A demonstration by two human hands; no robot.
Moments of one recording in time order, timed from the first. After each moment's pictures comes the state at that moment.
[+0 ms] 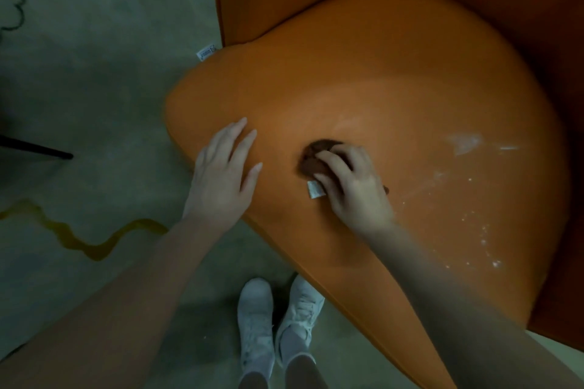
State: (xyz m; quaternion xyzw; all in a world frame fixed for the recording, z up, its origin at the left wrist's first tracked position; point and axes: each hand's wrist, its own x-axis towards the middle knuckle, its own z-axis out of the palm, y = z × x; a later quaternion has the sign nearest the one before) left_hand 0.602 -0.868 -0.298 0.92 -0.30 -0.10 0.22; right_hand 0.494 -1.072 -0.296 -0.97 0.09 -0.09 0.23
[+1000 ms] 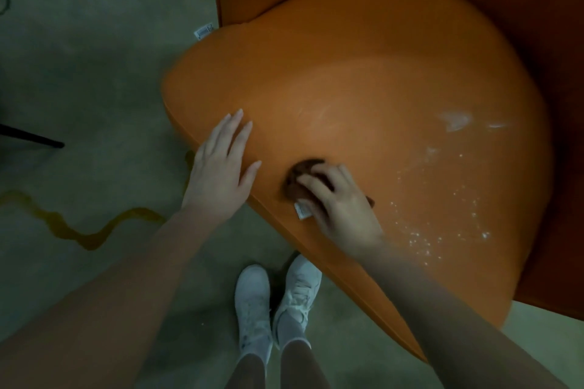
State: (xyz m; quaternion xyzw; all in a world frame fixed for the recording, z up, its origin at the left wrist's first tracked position) left_hand 0.585 -0.851 -0.305 0.92 -0.31 -0.14 0.20; right_hand 0.443 -1.034 -0.296 -0.97 0.01 -0.02 0.23
